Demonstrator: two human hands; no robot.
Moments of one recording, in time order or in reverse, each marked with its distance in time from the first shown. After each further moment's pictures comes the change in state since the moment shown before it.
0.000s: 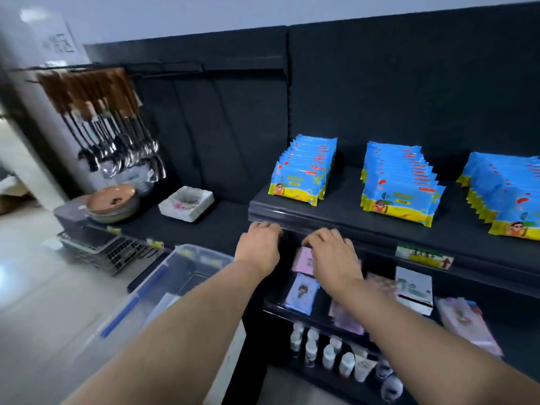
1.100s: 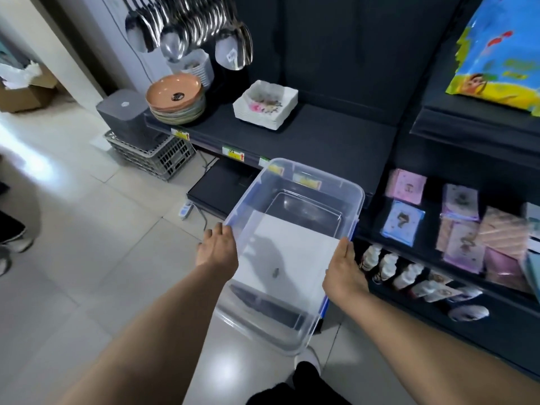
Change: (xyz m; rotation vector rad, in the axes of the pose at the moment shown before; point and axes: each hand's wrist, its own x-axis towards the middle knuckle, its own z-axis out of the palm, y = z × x) left_hand -0.140 -0.366 0.087 0.122 -0.412 -0.524; right_hand -0.034 -0.259 0.205 0.203 -0.686 0.453
